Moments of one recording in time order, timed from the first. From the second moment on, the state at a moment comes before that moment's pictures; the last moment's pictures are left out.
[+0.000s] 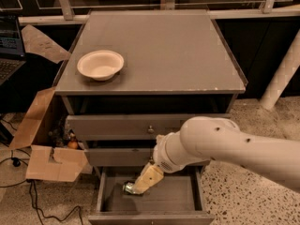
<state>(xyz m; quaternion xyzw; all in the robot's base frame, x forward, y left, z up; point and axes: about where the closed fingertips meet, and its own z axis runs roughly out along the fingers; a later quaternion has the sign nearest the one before) 0.447 -0.013 0.669 -0.50 0.81 0.15 0.26</state>
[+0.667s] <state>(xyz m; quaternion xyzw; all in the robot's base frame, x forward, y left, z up) 0.450 0.007 0.623 -0.54 0.80 0.14 0.21</state>
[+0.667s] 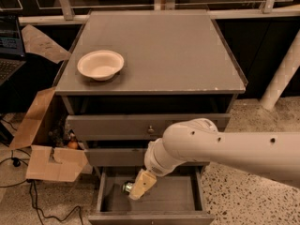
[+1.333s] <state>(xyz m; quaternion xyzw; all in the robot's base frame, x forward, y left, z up) 0.476 0.006 0.556 -0.48 0.83 0.12 0.24</state>
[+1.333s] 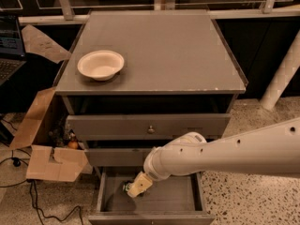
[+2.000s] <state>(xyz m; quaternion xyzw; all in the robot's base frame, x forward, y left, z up) 0.493 0.008 0.506 -0.45 0.85 0.14 0.22</state>
